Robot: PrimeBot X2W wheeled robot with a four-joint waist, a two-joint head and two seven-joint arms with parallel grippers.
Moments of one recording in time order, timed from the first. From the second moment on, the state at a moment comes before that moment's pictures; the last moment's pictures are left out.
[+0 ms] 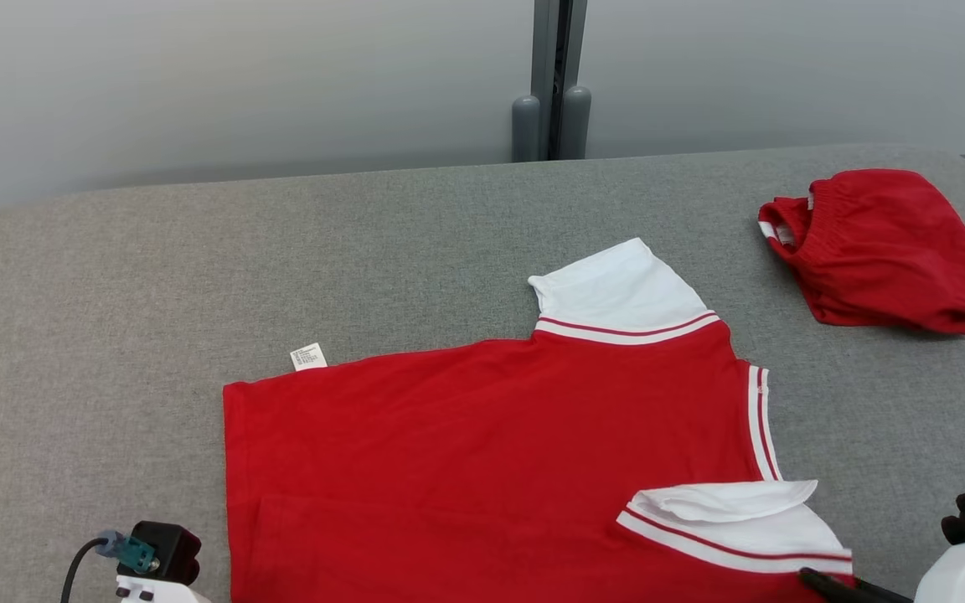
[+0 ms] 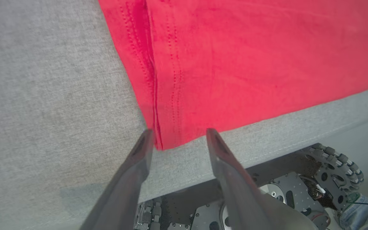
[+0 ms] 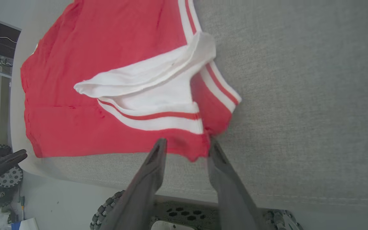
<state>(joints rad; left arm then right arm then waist) 0.02 0.72 -0.62 -0.12 -0.96 0.26 0.56 0.16 -0.19 -0.12 -0.04 0.78 0.13 0.87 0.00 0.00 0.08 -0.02</state>
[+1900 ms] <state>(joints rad) -0.53 0.47 -0.57 0.26 -0.79 0.19 0.29 -0.85 -0.36 0.18 0.53 0.77 0.13 0.66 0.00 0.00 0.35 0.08</state>
